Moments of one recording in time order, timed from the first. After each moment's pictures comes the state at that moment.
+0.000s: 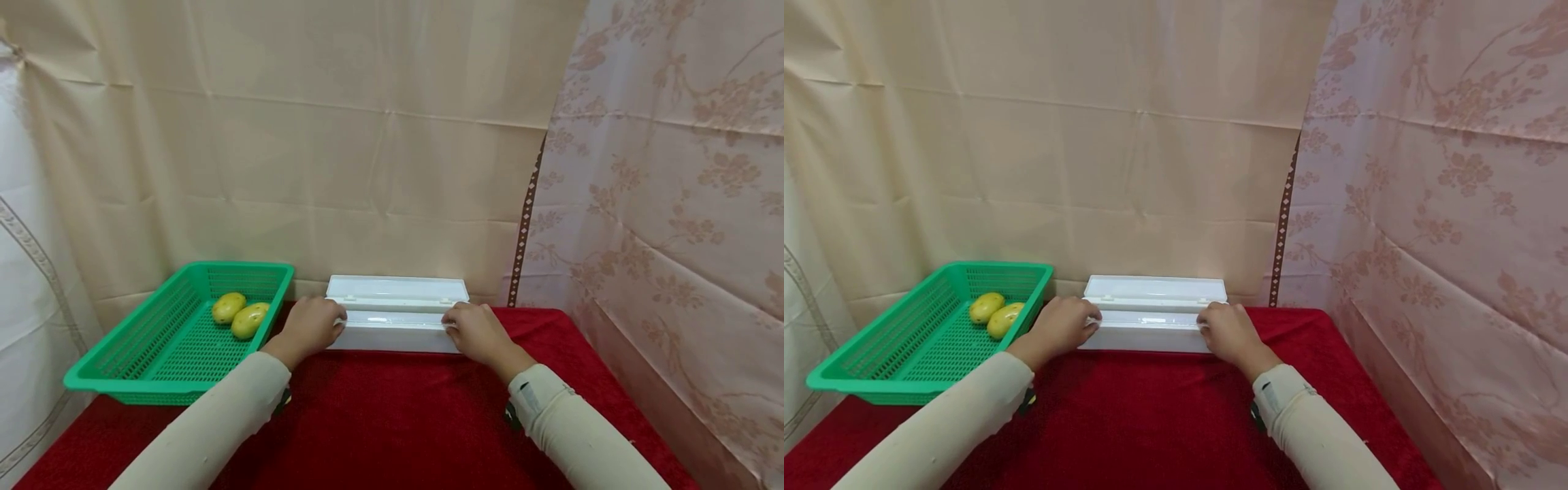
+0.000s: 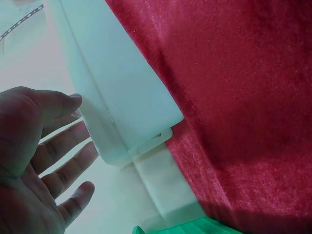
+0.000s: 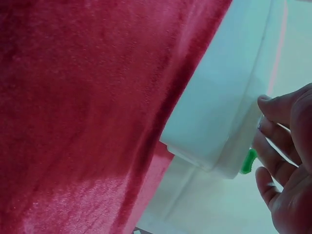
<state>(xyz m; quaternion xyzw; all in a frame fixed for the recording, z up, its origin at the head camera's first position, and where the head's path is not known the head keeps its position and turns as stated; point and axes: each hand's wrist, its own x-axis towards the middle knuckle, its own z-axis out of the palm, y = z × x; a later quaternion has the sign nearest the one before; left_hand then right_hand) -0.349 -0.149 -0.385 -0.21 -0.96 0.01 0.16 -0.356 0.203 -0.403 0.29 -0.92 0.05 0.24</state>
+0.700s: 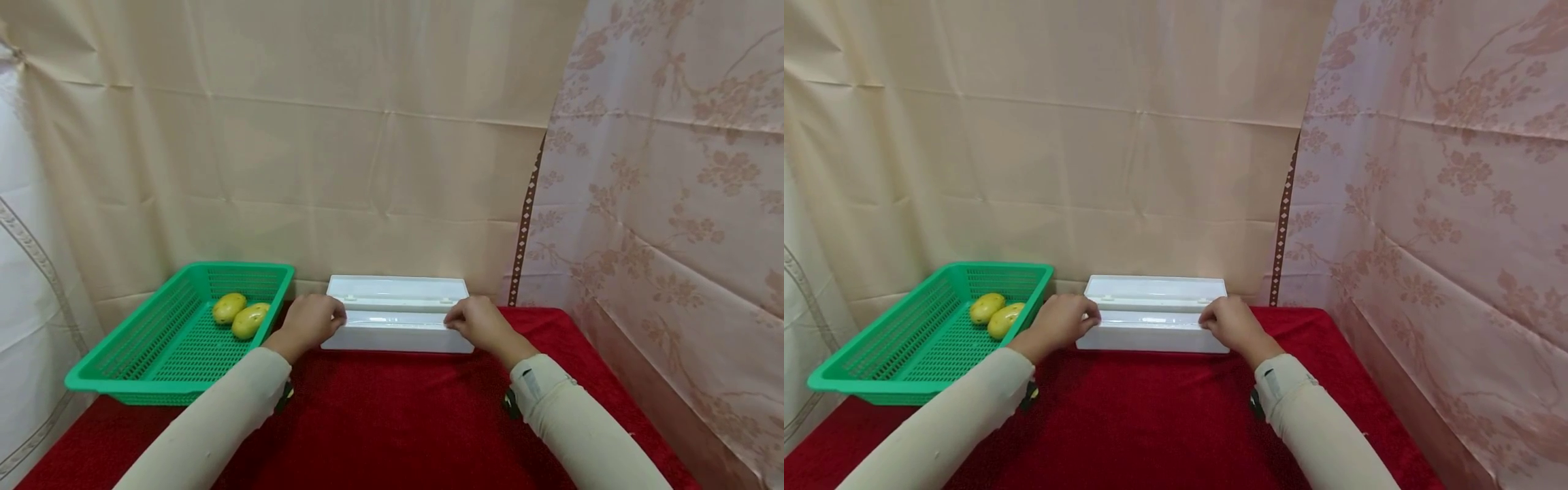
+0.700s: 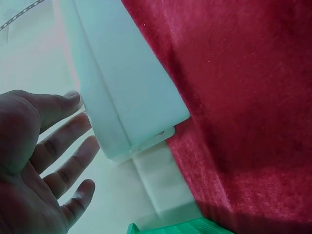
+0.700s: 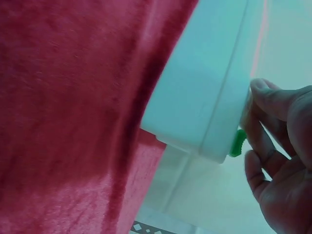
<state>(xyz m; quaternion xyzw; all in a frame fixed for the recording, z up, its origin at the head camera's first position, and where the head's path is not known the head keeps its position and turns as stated) -0.356 -0.150 -0.381 -0.18 -0.97 -0.06 0.13 -0.368 0.208 -0.386 0.29 -0.93 0.16 0.16</state>
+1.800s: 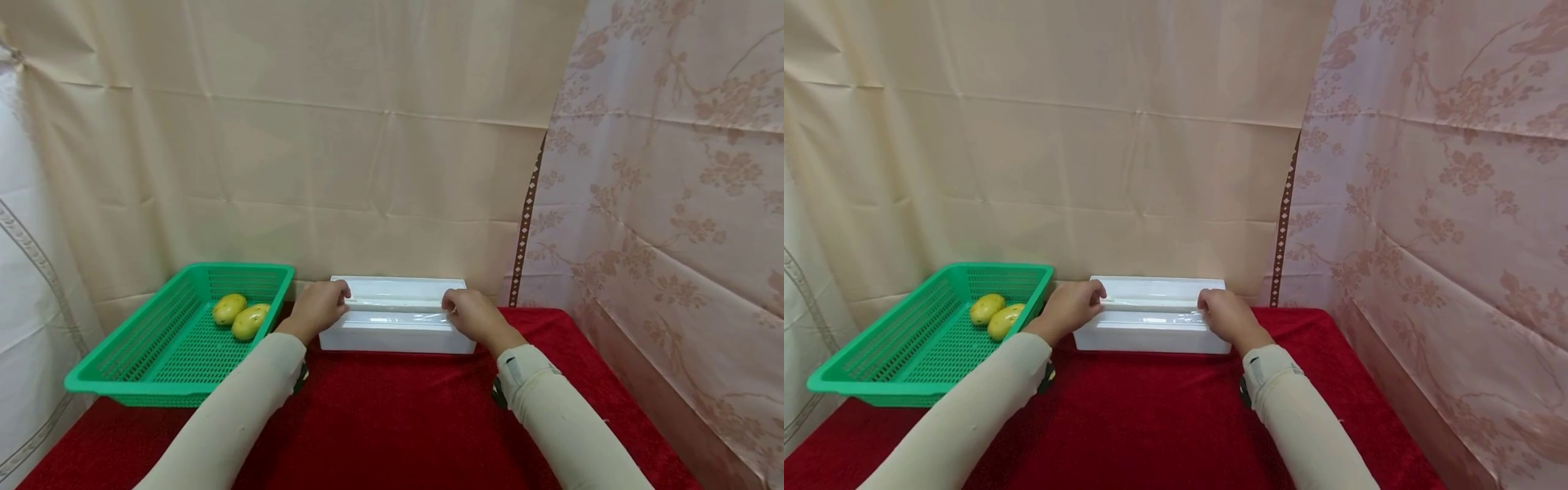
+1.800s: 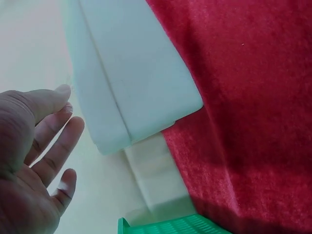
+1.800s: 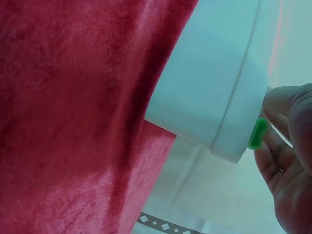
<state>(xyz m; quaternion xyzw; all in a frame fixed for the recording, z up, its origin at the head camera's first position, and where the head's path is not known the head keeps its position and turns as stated) -0.390 -0.144 -0.378 -0.16 -0.97 -0.11 0.14 -0.393 0.204 -0.389 0.27 -0.94 0.11 0.17</state>
